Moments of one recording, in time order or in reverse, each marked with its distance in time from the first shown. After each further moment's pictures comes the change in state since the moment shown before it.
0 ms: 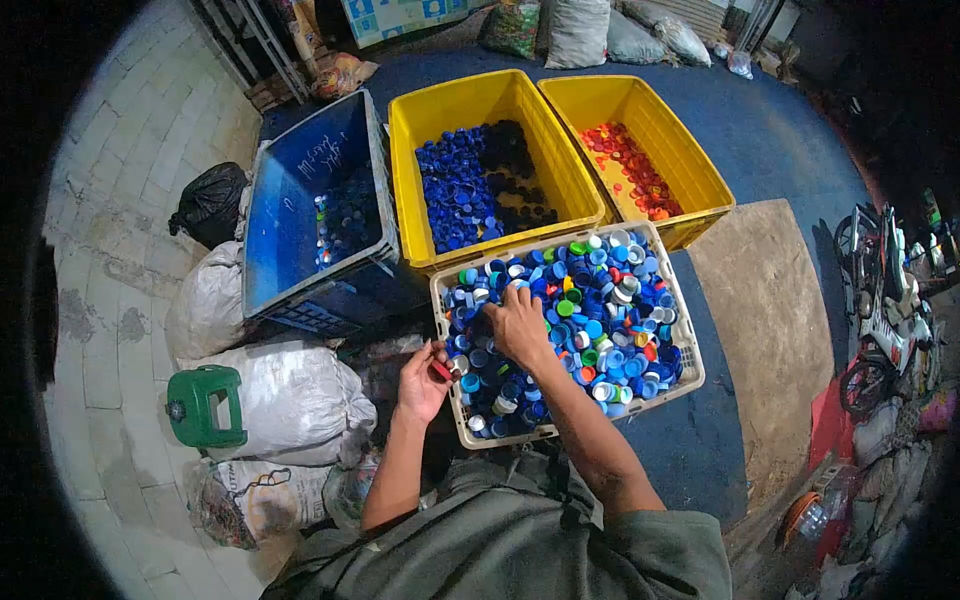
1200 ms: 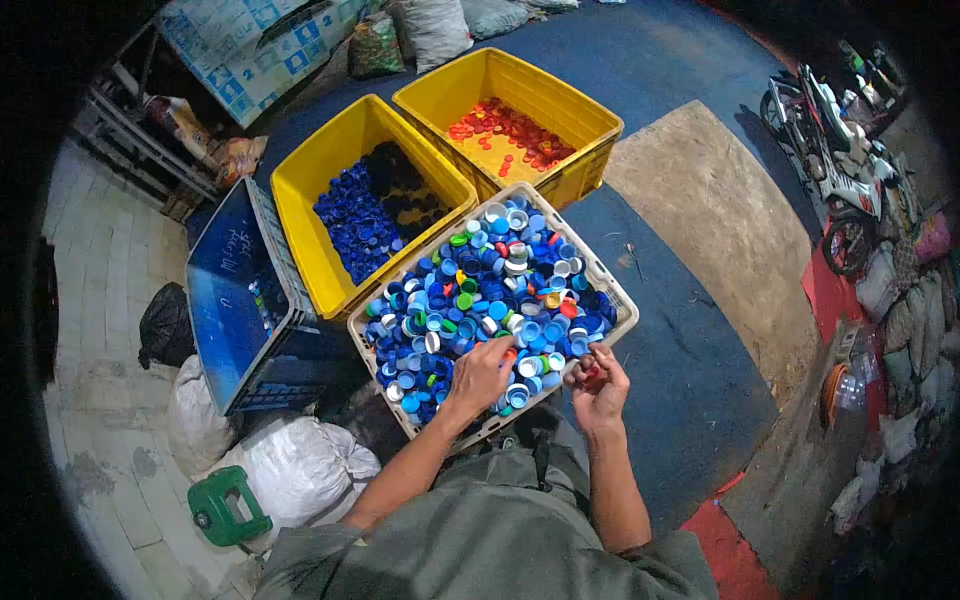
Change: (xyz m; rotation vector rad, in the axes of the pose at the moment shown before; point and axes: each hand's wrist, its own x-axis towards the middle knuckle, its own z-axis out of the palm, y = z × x) left_hand 0.022 -0.140 0.134 1.746 -0.686 0.717; right_hand -0.226 0.077 -0.080 2.166 1.040 0.931
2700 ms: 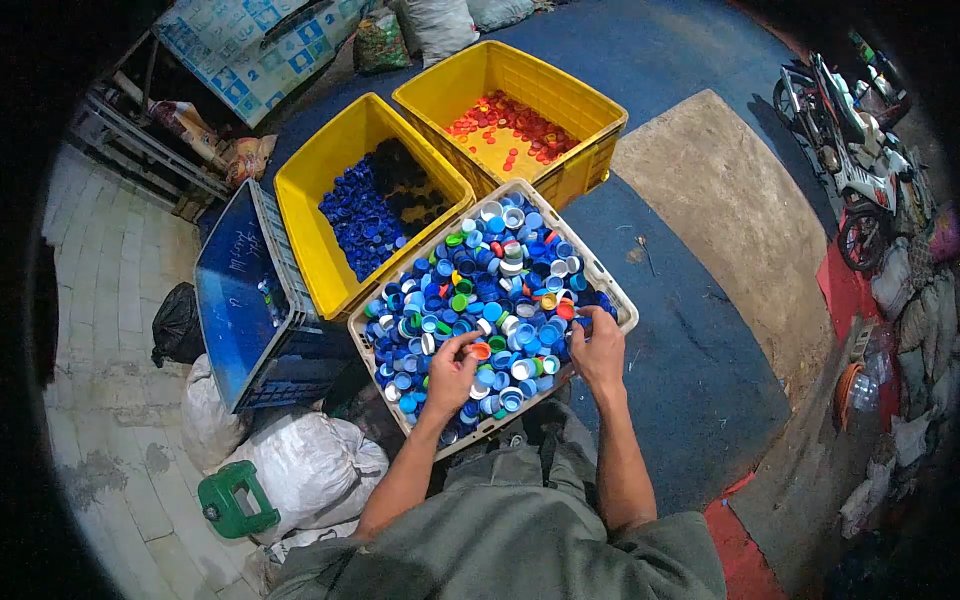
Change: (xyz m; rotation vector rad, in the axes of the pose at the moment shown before) left_hand -0.009 -0.022 -0.001 -0.502 0.188 -0.368; right_hand 0.066 -0.020 0.007 -1.625 -0.002 -0.659
